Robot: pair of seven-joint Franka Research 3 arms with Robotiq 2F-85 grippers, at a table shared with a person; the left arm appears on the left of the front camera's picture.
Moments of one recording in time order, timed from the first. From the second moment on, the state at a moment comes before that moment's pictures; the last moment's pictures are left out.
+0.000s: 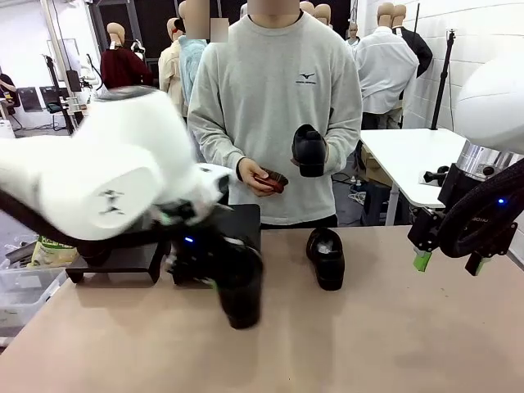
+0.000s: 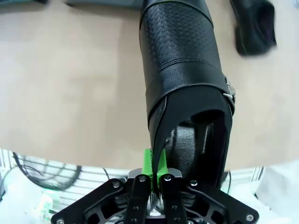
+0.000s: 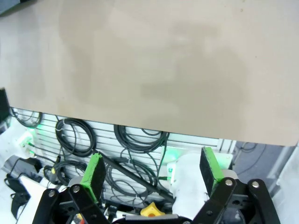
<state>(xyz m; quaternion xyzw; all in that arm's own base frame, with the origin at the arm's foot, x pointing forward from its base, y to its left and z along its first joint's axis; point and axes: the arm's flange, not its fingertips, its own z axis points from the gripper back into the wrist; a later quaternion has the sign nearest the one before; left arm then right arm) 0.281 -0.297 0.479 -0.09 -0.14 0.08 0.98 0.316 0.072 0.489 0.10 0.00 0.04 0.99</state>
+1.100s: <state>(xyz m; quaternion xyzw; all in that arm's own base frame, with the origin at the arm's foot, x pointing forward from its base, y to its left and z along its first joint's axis) 0.330 -0.205 0.480 -0.03 -0.24 0.11 0.96 0.316 0.072 0.490 0.10 0.00 0.04 0.99</state>
